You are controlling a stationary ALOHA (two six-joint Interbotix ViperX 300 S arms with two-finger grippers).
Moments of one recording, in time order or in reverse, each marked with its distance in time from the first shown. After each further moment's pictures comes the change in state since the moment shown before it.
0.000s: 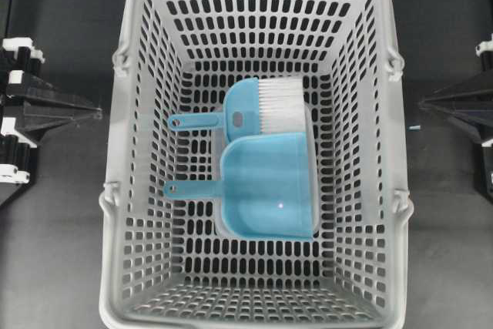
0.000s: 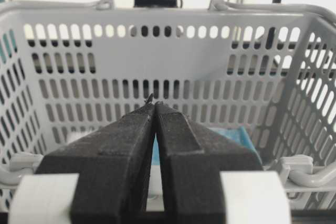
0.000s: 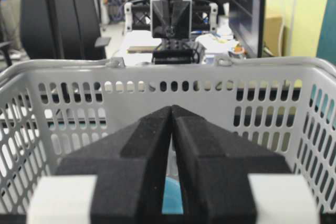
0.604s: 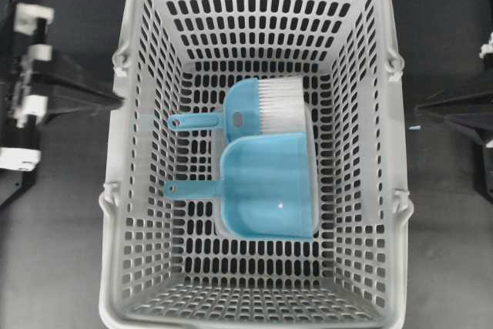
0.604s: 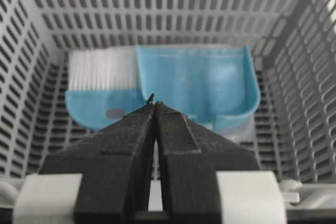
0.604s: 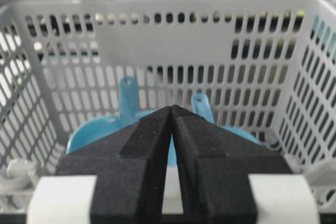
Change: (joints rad) left arm -0.008 0.259 -0.592 0.037 0.908 -0.043; right arm -0.011 -0.046 -0.061 0.006 0.337 -0.006
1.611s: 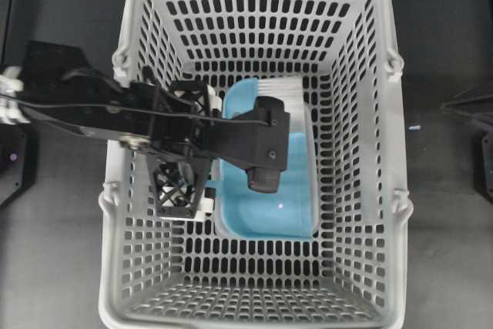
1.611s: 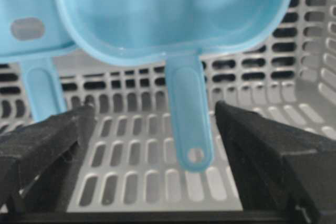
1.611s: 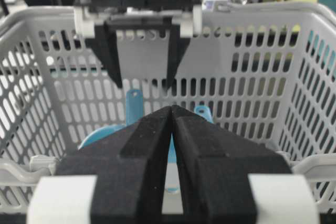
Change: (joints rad) left arm -0.097 0.750 -0.515 0.002 0.603 -0.003; right arm 0.008 -0.127 0.026 0.000 0.029 0.008
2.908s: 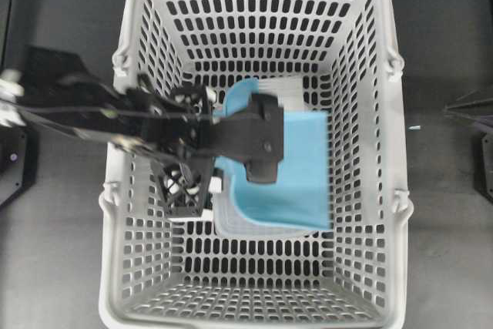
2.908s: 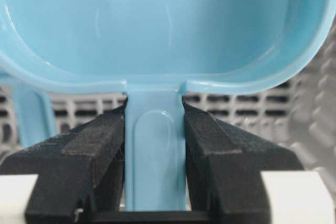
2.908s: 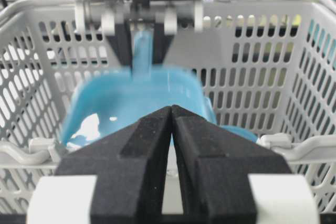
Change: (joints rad) left arm 0.008 -0.064 0.057 0.000 -0.170 -0.069; right arm 0.000 -0.023 0.034 0.002 0.006 0.002
